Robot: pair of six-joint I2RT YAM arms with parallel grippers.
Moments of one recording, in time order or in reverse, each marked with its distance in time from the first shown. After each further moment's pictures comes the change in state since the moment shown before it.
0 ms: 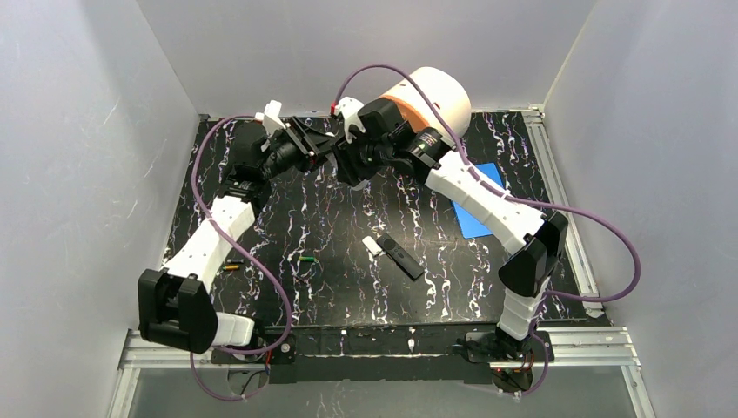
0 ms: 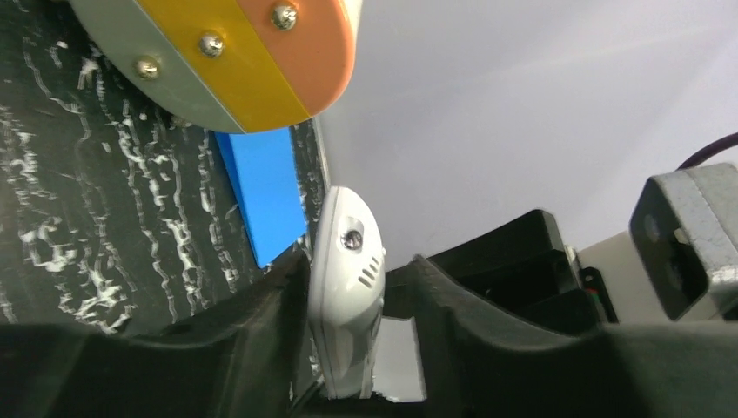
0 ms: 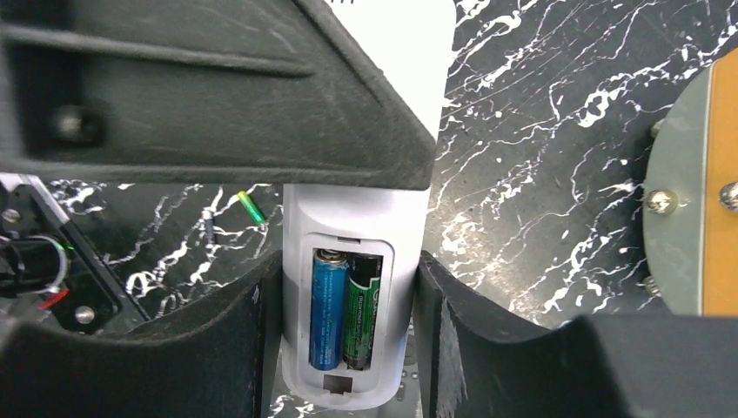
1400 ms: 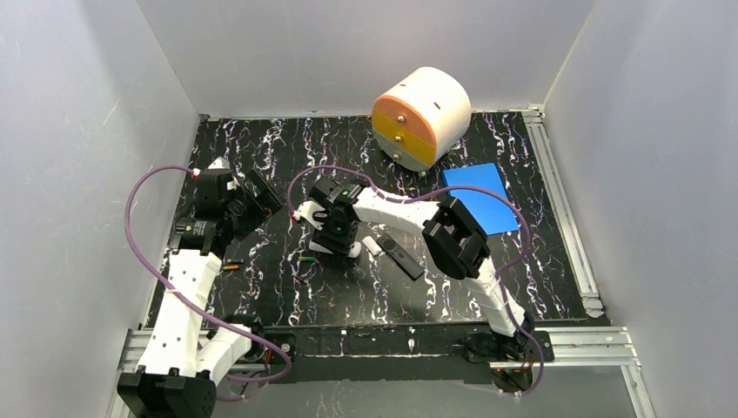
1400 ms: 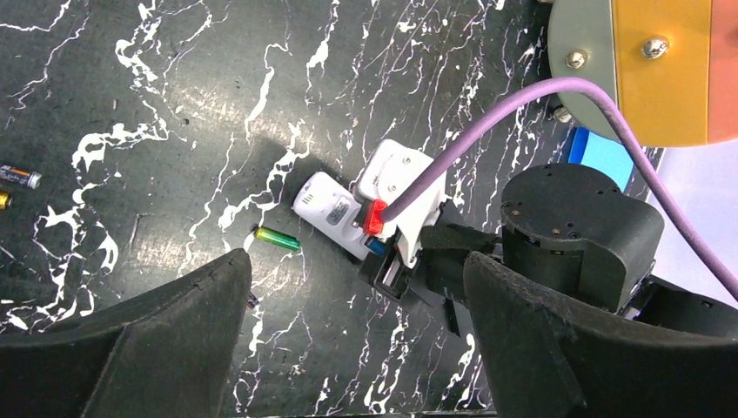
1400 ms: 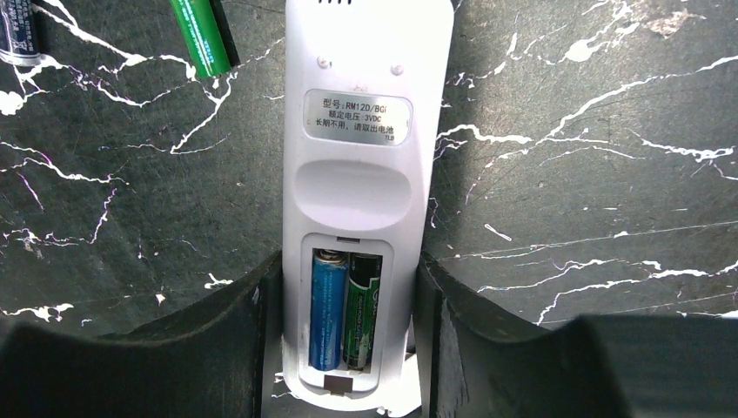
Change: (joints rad) left arm 0.170 -0.425 -0.059 -0.961 -0.506 0.412; right arm 0.147 0.460 -0.079 -0.097 -0.109 -0.404
